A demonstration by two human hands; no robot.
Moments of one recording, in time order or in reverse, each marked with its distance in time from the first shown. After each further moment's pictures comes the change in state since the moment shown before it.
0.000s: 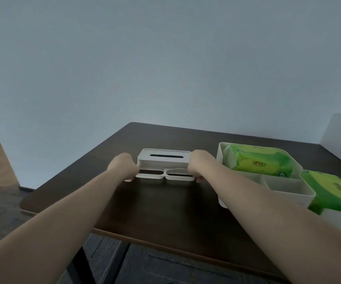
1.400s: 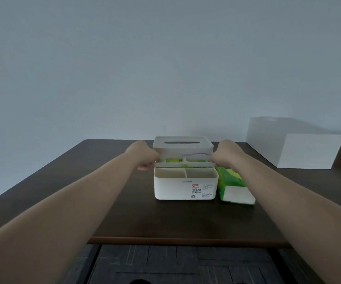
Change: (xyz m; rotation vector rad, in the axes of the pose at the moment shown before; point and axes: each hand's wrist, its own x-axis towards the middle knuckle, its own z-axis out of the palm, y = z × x) left_hand -0.098 0.196 -0.002 -0.364 -0.178 0.224; right_hand -0.105 0.219 -0.050 0.436 0.372 0.174
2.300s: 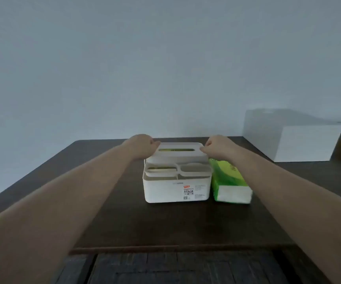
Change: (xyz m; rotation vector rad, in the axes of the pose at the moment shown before) left_hand 0.018 0.033 0.006 0.547 0.000 0.274; right_hand 0.028 0.010 -0.006 -0.042 -0.062 -0.158
